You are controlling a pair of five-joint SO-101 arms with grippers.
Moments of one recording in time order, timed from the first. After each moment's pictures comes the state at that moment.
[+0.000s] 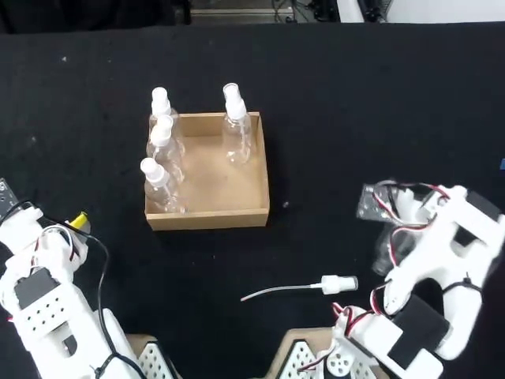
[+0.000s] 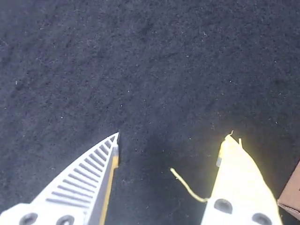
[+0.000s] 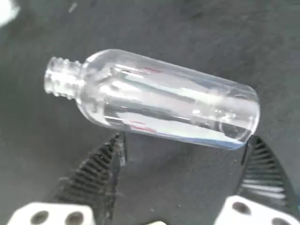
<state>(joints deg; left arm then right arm) -41.7 -67.8 77.5 47.3 0.0 40.2 -11.3 39.0 61.0 108.3</state>
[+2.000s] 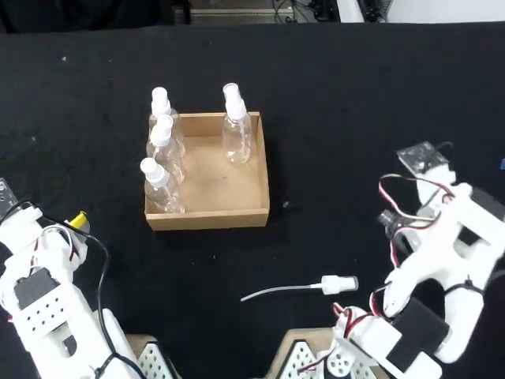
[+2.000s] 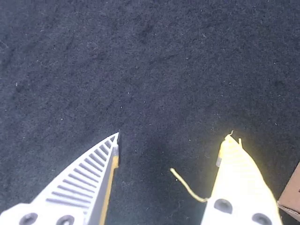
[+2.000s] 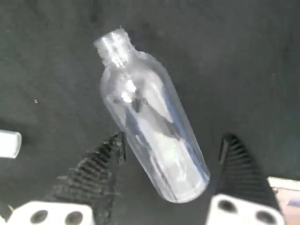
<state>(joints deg) -41.7 -67.8 77.5 46.9 0.0 40.3 -12.2 36.4 65.0 60.4</state>
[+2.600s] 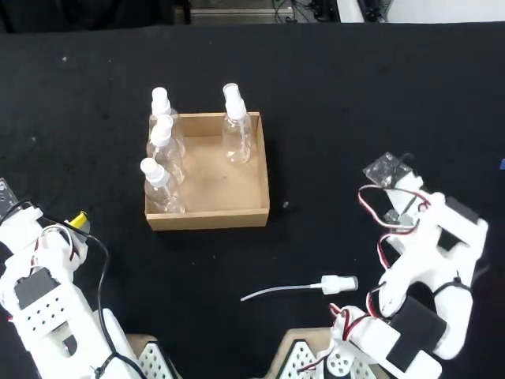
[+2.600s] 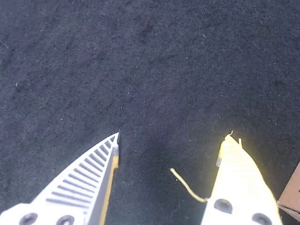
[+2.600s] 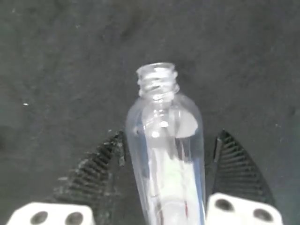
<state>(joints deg) -41.7 -67.8 77.5 46.9 0.0 38.3 -12.2 48.2 49.9 74.9</state>
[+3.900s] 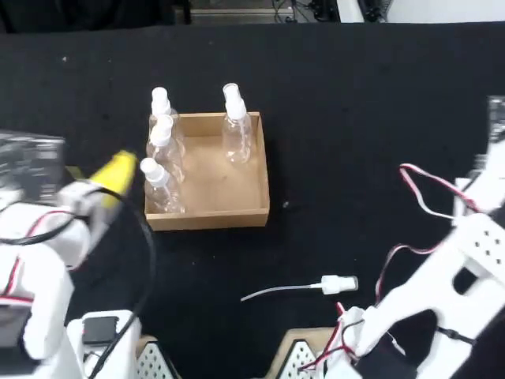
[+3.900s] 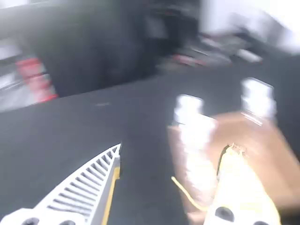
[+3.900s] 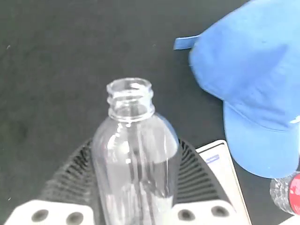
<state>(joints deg) -2.8 -63.3 11.5 82.5 -18.9 47.1 -29.2 20.4 68.1 34.2</state>
